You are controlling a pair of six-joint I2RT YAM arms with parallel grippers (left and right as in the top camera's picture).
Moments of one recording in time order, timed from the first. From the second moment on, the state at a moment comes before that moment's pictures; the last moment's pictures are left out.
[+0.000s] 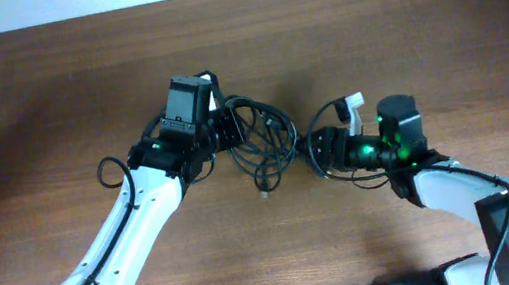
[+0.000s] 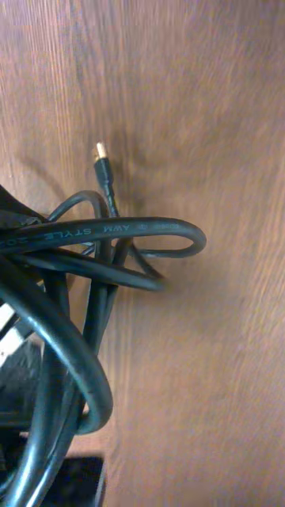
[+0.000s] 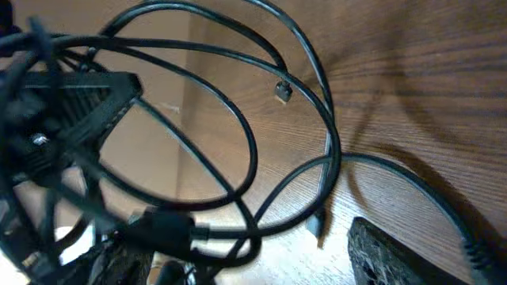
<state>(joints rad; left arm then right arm) -0.41 1.50 1.08 -0.48 0.18 -0.54 0.20 1.54 0.46 0.49 -0.89 0.83</state>
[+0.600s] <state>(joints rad) -0.39 1.50 1.08 -0.44 0.69 -0.43 0.24 1.54 0.46 0.43 -0.43 0.90</state>
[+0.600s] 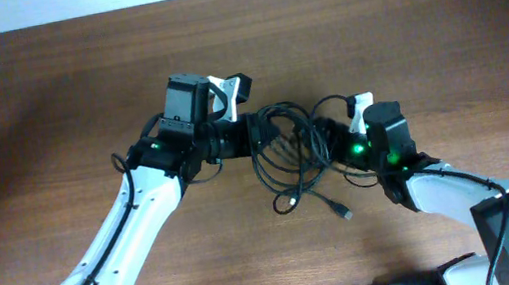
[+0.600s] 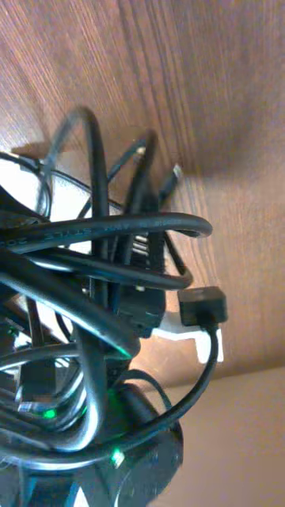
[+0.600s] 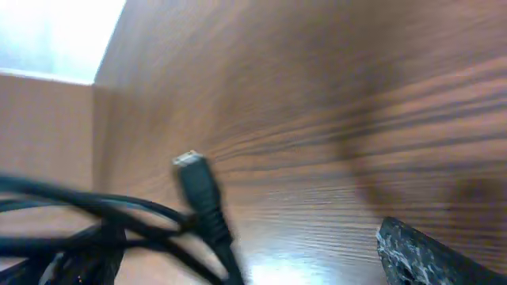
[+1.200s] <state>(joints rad) -0.21 1.50 1.08 -0.48 0.64 -0.74 0.16 1.54 0.46 0.62 -0.91 0.73</state>
